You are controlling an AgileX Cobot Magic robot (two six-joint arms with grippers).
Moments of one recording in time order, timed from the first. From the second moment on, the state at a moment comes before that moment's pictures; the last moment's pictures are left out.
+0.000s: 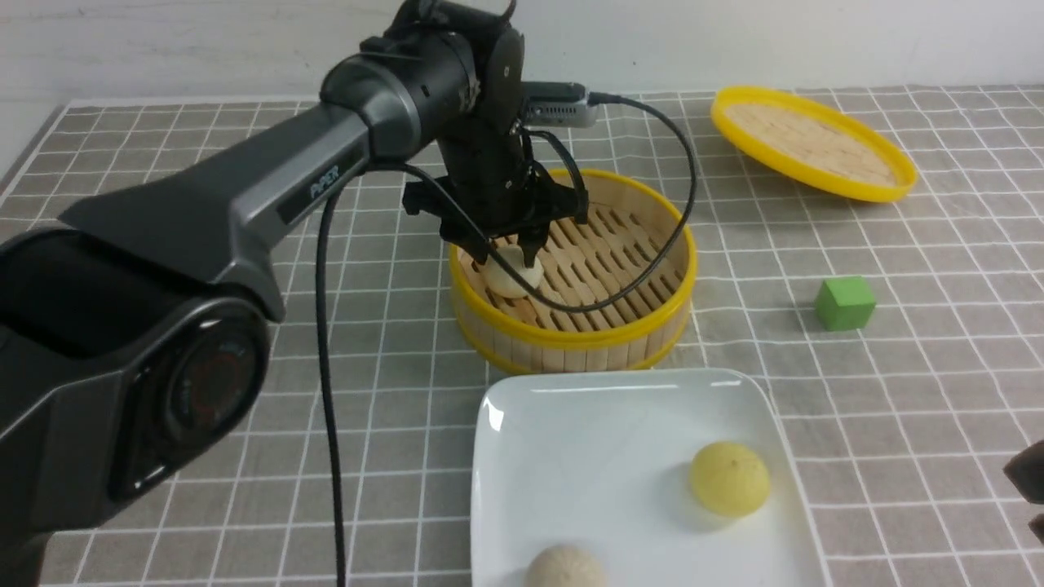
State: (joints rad) right arm 0.44 0.97 -0.86 0.02 1.06 -0.09; left arm -0.51 2.30 -2.11 0.07 1.05 -0.33
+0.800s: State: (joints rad) right arm 0.44 0.97 -0.84 0.04 1.05 -0.09; left arm -0.52 1.87 -1.99 -0.11 1.24 -0.23
